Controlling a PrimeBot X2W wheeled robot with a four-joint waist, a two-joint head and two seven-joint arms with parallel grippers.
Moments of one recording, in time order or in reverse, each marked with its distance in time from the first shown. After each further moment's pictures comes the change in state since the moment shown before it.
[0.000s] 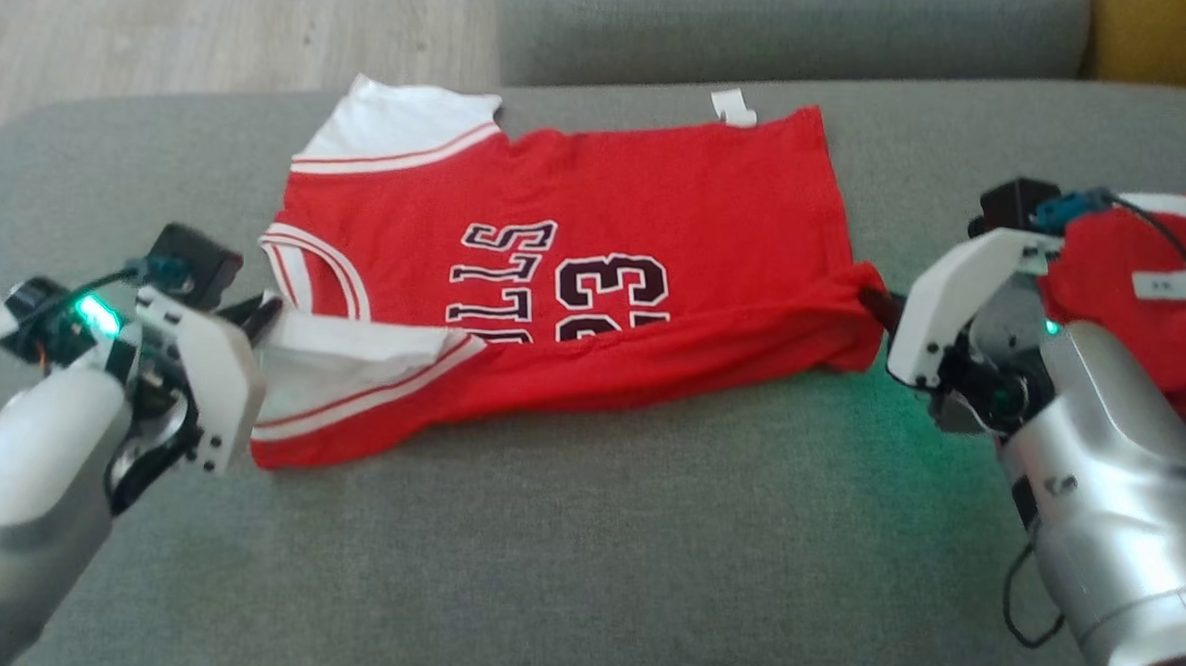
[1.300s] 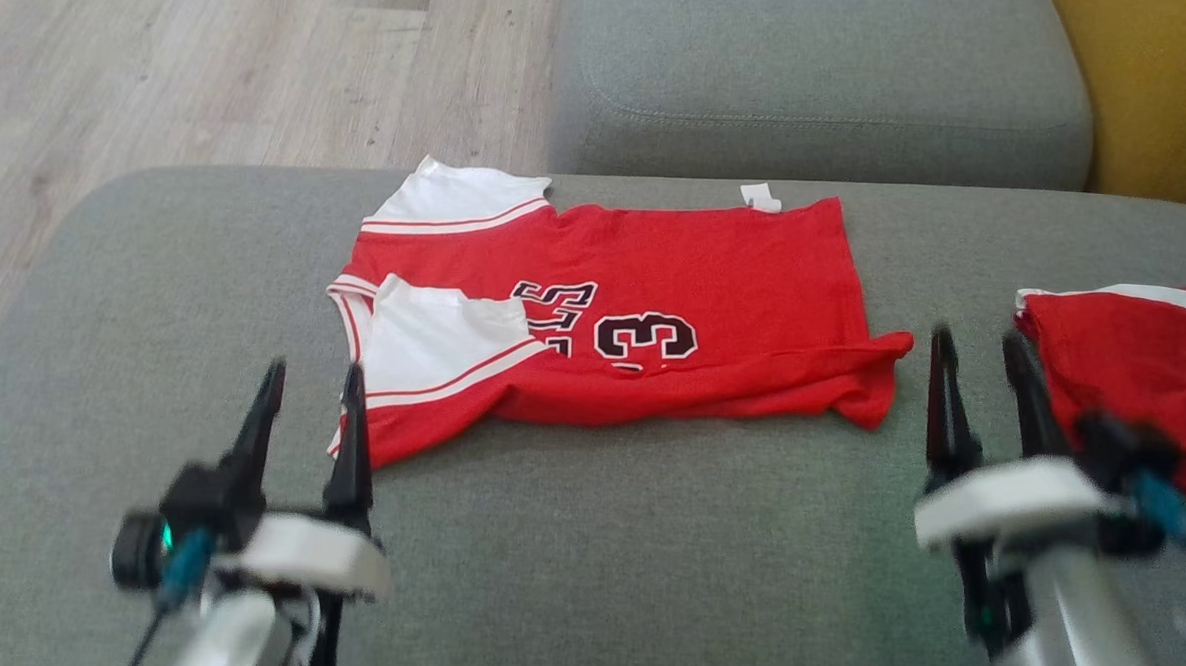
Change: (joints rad) left arm 0.497 -0.362 0.464 -0.204 0.180 0.296 -0.601; right arm 0.444 0.107 -0.264 -0.349 -0.314 0.000 -0.809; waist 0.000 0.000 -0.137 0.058
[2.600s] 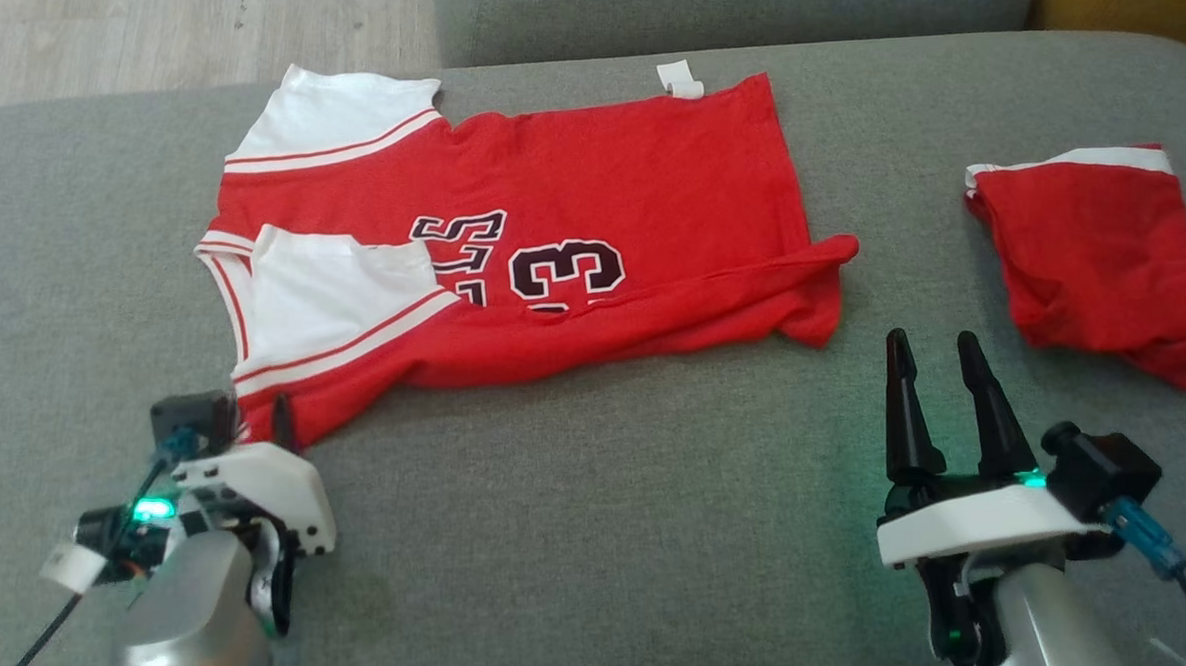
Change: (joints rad) left arm -0.264 -0.102 0.163 0.639 0.078 -0.037 0.199; right arm 0.124 0.022 0.082 -0.212 0.039 0.000 0.006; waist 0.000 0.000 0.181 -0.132
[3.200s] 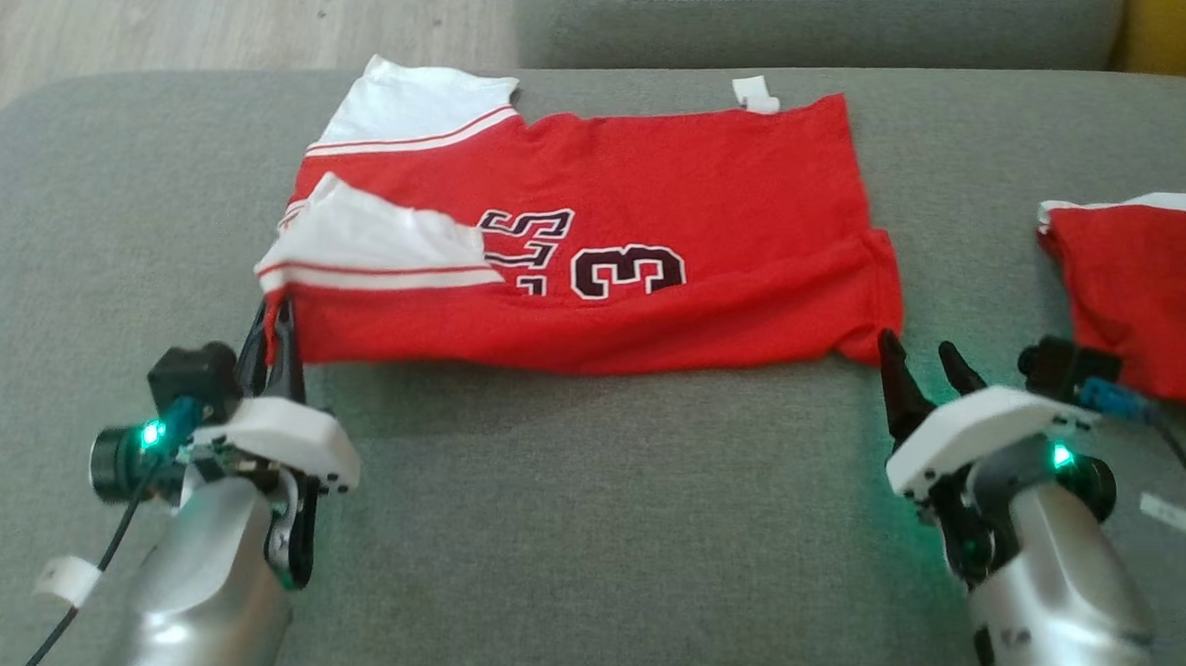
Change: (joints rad) left arm -0.020 -0.013 0.003 -0.148 0.022 -0.061 -0.196; right arm -0.256 -0.002 -0.096 0.390 0.034 0.000 0.306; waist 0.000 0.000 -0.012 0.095
